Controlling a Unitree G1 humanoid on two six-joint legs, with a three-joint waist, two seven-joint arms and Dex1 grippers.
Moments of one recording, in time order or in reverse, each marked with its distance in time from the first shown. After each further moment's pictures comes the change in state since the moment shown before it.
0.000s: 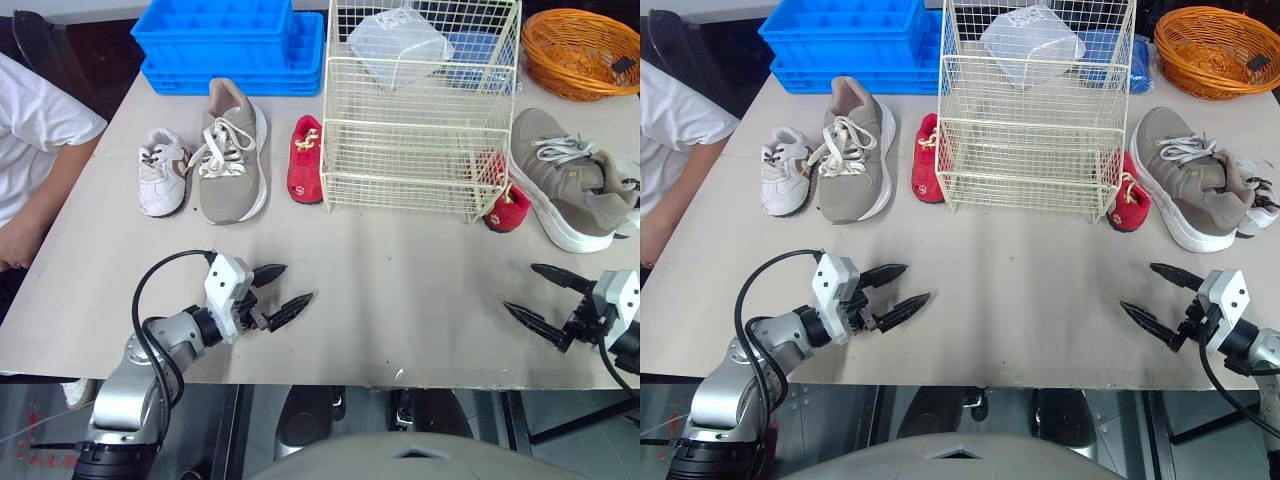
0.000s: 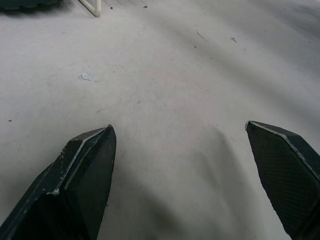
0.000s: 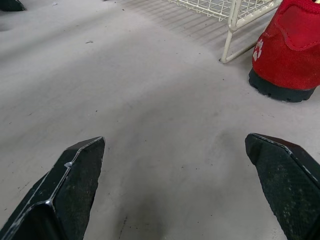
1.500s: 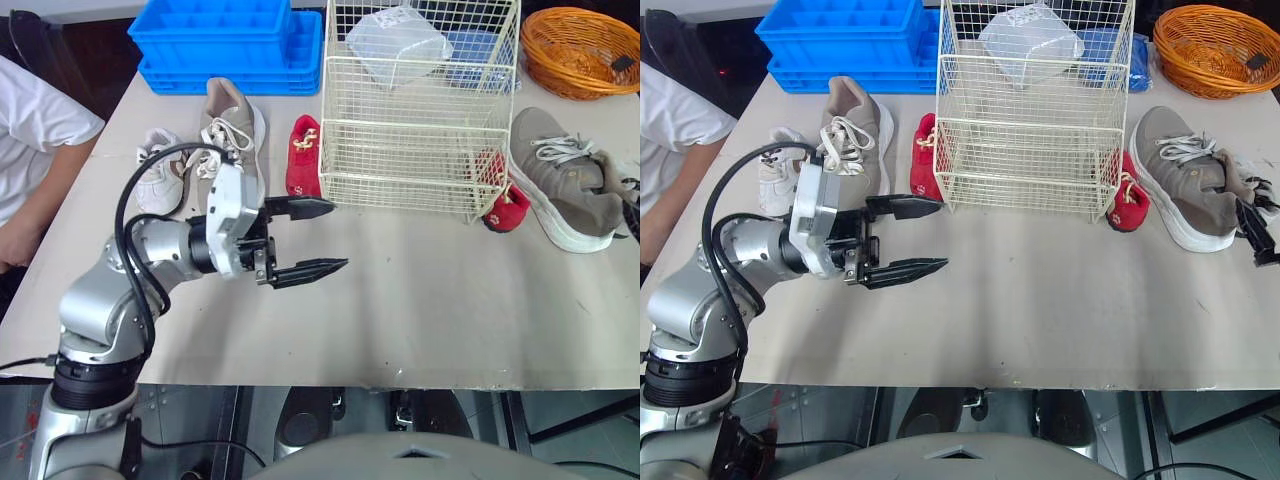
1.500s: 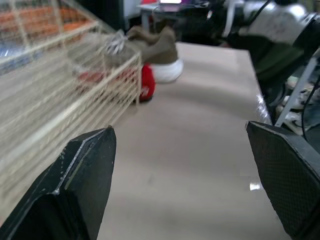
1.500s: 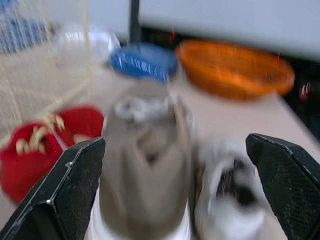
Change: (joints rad) left arm -0.533 0.149 -0.023 -0.153 -0.284 0.251 -0.222; right arm -0.187 -0.037 -0.283 0.020 0.118 0.230 -0.471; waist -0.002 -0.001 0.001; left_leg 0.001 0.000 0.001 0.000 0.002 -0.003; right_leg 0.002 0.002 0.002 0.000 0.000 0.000
